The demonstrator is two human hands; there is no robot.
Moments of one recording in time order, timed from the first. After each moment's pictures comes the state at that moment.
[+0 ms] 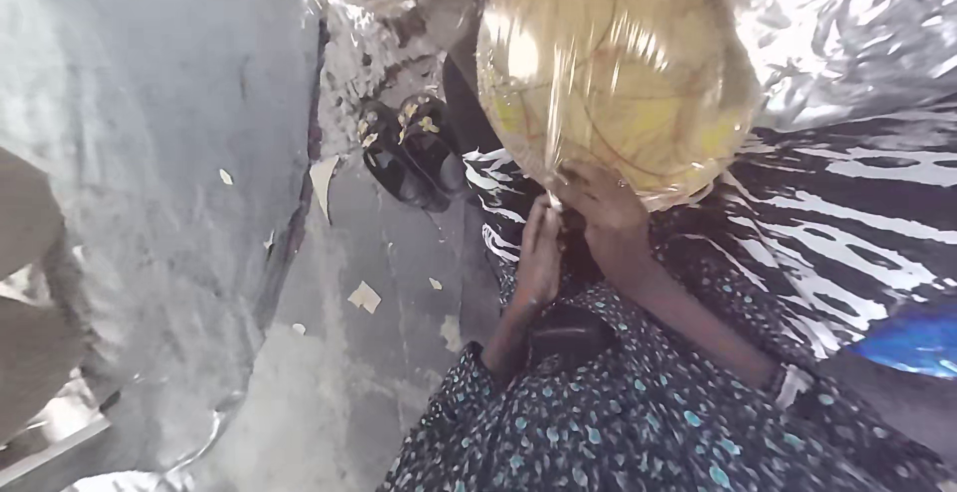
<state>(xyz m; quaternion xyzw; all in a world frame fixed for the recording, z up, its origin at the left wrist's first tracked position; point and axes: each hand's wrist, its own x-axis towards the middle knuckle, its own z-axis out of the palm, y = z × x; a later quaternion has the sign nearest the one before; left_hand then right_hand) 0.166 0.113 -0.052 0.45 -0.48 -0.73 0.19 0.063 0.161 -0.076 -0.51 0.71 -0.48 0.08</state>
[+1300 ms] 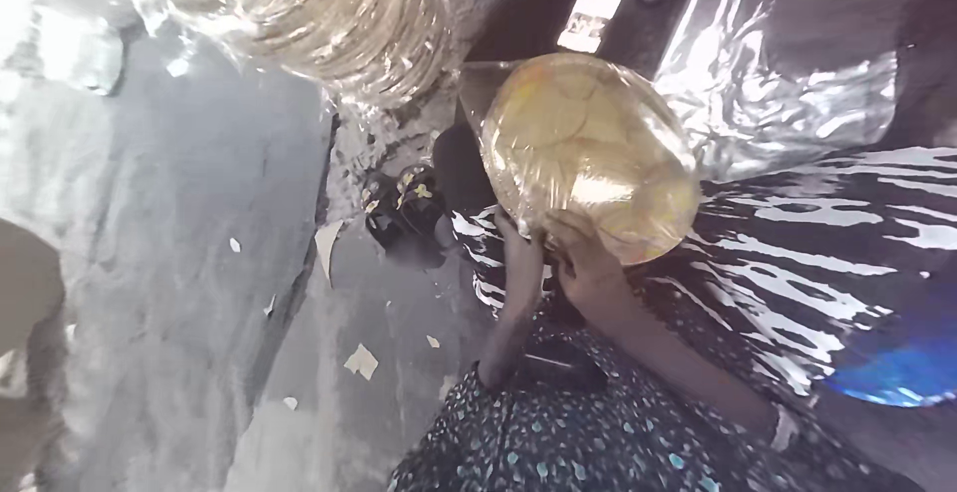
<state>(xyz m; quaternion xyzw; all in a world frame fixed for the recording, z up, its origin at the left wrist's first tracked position) 0.107 0.079 -0.039 0.53 -0.52 -0.64 0.17 0.059 0.162 -0.052 -0.43 0.72 -0.53 0.12</state>
